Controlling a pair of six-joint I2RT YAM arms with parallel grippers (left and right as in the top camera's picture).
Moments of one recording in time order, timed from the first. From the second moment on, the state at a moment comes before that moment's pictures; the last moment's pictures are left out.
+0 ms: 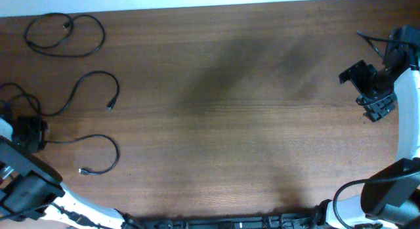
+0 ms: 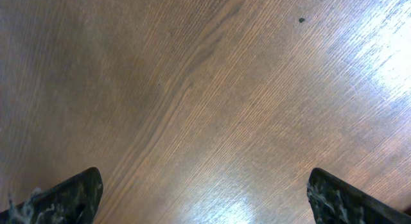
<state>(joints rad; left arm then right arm) 0.82 2.04 1.43 -0.77 0.12 -0.68 -0.35 1.64 1.49 -1.24 -0.08 0.70</state>
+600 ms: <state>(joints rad) -0.08 1.61 1.50 -0.97 0.34 -0.23 -0.35 1.64 1.49 -1.30 -0.10 0.70</state>
